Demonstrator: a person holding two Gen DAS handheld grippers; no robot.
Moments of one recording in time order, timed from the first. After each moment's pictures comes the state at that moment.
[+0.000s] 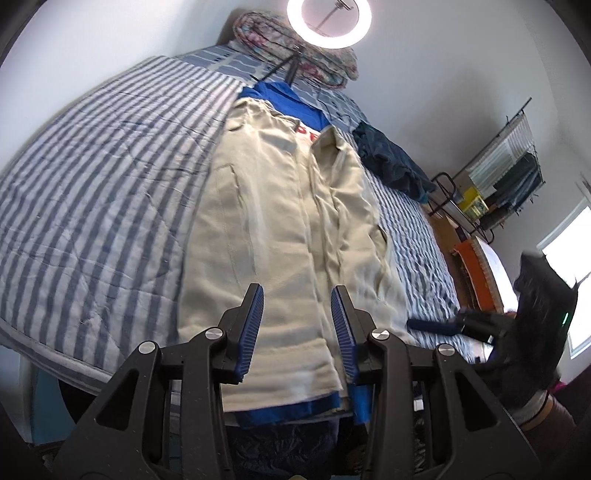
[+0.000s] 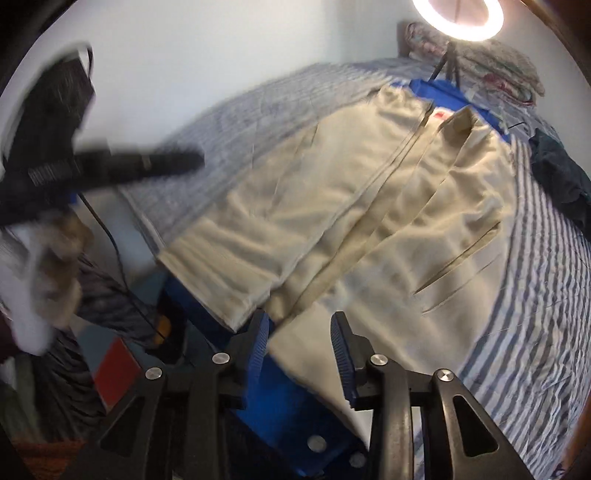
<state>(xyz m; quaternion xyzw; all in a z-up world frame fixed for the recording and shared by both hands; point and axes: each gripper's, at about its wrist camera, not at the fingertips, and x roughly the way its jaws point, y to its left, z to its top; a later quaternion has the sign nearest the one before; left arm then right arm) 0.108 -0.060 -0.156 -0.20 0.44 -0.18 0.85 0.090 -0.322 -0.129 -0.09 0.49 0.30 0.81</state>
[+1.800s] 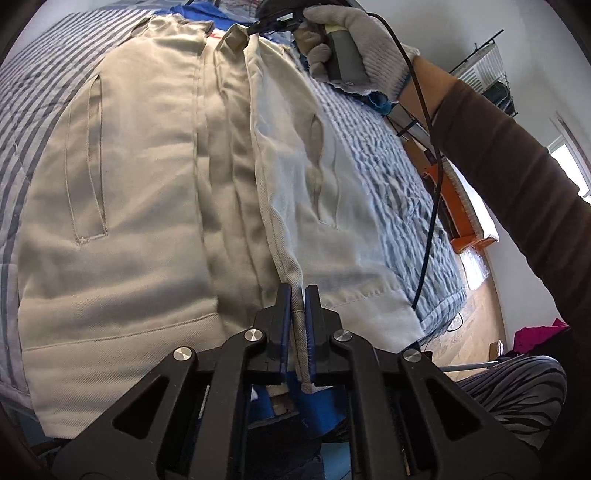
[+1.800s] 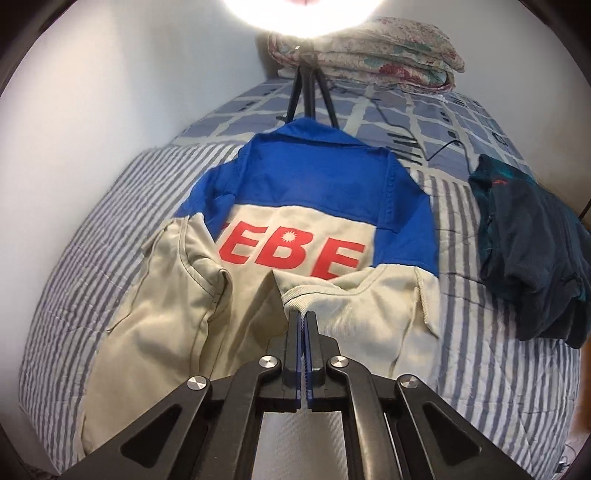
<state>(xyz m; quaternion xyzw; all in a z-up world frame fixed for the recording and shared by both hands) 0.119 -0.170 -0.221 -0.15 0.53 -0.28 0.79 0.470 -0.322 -0.165 -0.05 0.50 0.13 0.86</state>
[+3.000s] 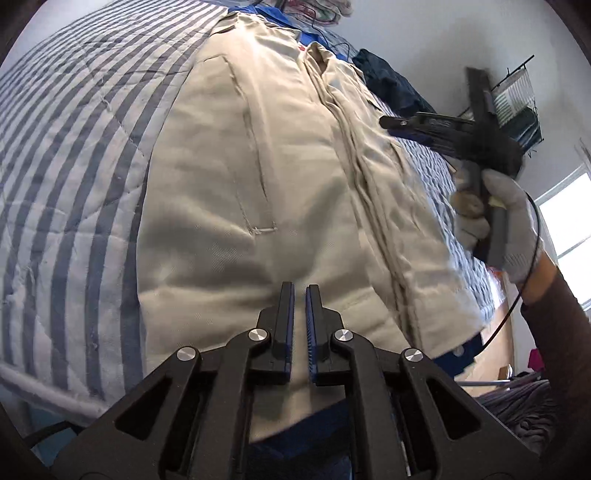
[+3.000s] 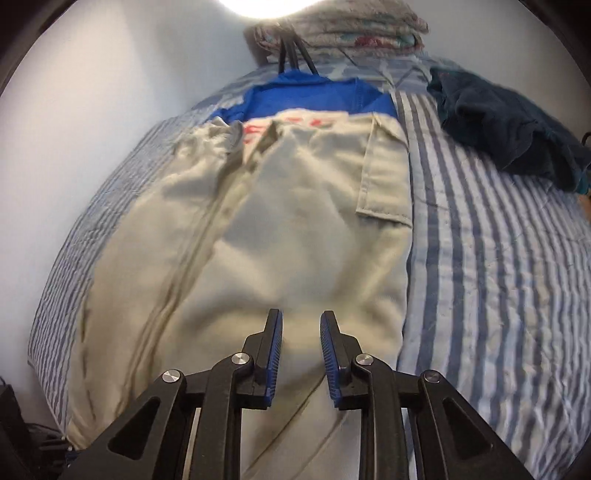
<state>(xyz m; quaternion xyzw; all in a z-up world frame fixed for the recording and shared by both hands) 0.118 -0.076 -0.241 -0.17 0.53 -0.23 0.80 0.278 -0.379 -0.179 0.02 0.49 0.14 0.86</state>
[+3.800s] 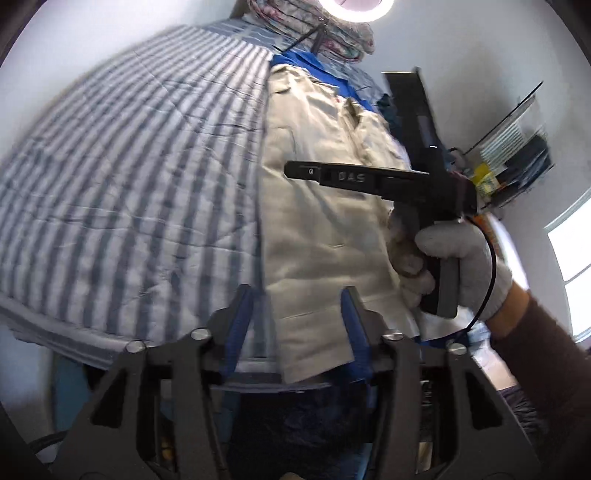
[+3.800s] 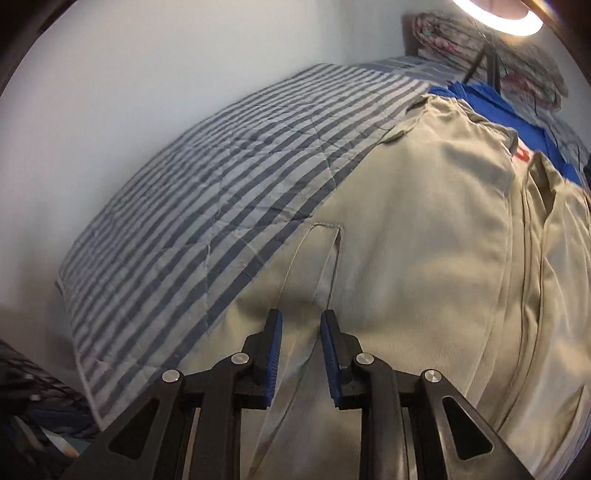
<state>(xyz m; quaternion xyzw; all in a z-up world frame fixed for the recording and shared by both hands) 0.092 0.007 -0.194 -0.19 0.49 -0.18 0.83 0.244 -0.186 -0.208 -0.05 0.51 0.30 0.81</state>
